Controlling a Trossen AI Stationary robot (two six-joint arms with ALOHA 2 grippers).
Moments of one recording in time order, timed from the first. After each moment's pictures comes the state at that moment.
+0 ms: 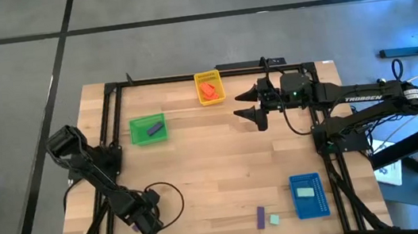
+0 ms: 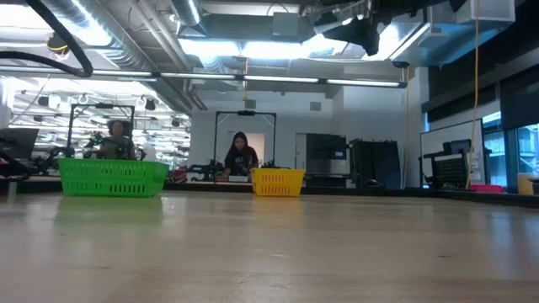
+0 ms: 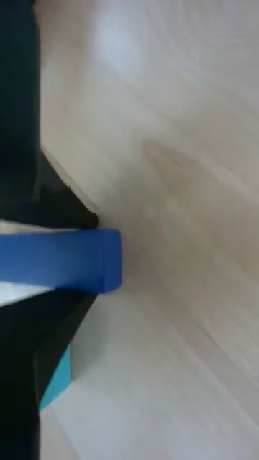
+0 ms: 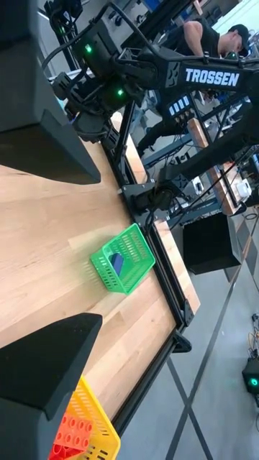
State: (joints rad) left arm -0.87 1.68 0.87 -0.65 0.09 -1.72; right arm -0.15 1.10 0.88 -0.02 -0.03 0.33
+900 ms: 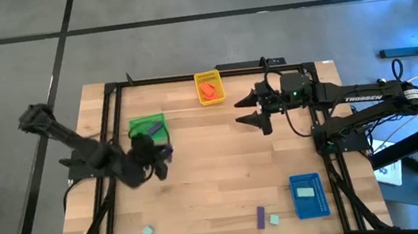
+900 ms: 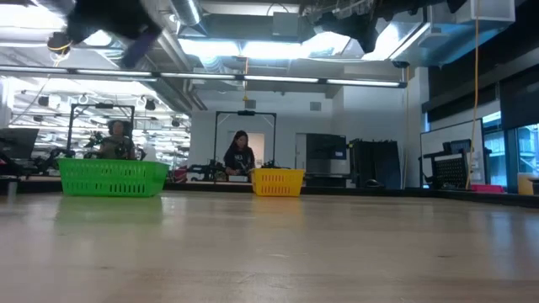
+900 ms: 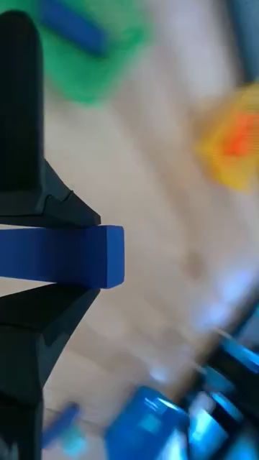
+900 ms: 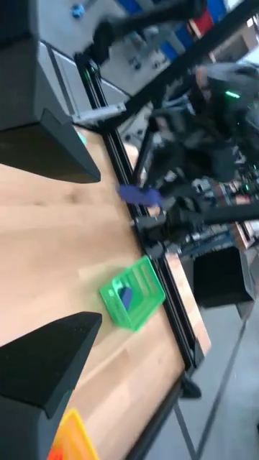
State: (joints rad) left arm -0.59 1.08 0.86 -0.65 -0.86 -1.16; right arm -0.15 1.10 0.88 -0.02 -0.16 0.33
